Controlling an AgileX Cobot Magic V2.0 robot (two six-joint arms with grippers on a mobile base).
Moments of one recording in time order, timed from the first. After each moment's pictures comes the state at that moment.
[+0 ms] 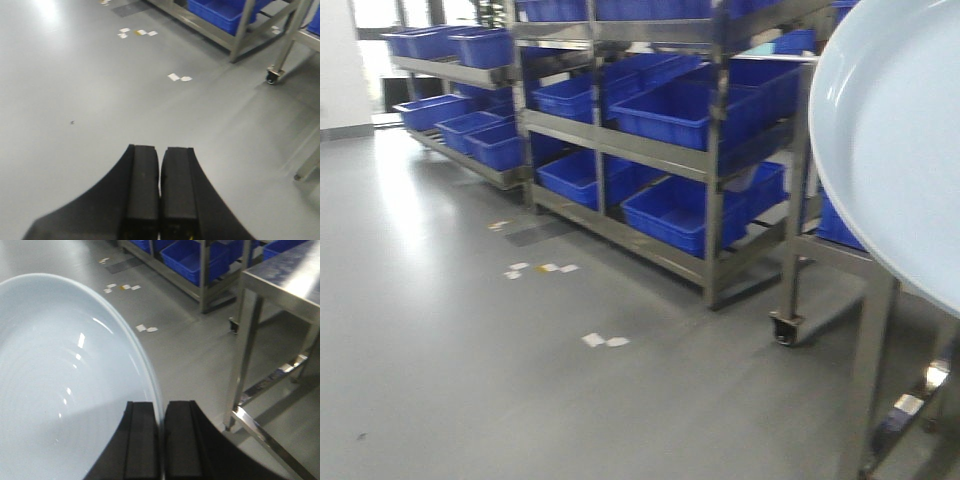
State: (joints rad) left arm -0.12 0.50 -0.39 0.10 0.43 -0.15; right arm 0.04 0.33 -0.47 0.15 0.61 -0.02
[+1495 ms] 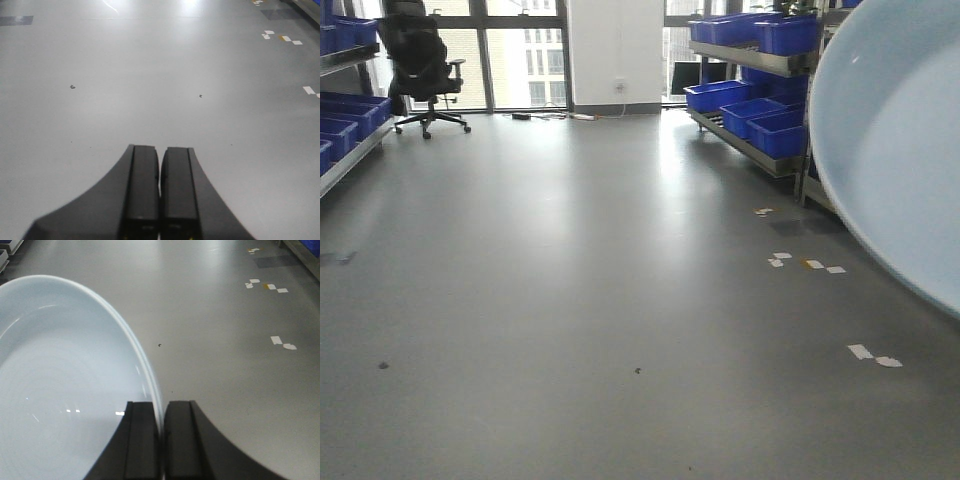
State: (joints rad) left arm -0.12 0.50 -0.39 0.10 0.43 -0.15; right arm 0.04 0.33 -0.47 0.15 0.61 -0.02
